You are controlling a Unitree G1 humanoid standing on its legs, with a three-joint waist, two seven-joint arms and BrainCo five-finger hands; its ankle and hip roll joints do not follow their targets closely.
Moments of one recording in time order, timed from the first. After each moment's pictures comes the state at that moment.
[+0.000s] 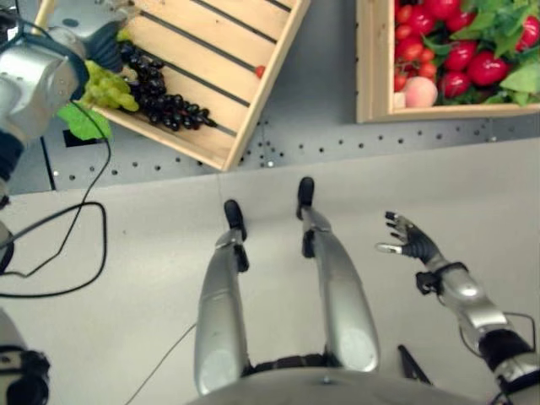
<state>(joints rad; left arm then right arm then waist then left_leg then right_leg) -1.38 1.20 -1.03 0.73 0.45 -0.15 0.04 -0.07 -0.64 0.24 0.55 0.38 -0.23 0.17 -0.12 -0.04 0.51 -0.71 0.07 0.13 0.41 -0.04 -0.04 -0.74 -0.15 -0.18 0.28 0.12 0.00</state>
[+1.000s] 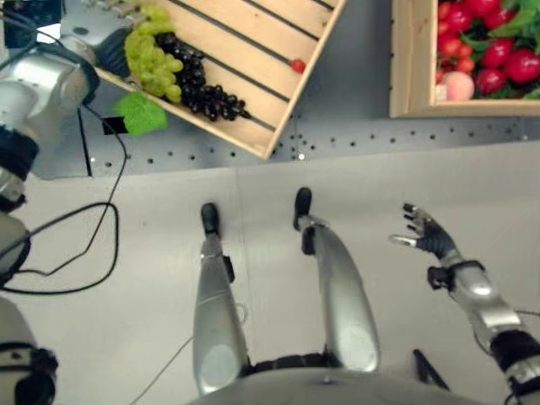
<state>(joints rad) -1.39 1.13 -1.02 0.79 0.48 -0.16 0.14 -0.05 -0.69 0.21 0.50 0.43 -0.26 0.08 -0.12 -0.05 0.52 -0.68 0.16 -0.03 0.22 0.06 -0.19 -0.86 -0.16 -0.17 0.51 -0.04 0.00</state>
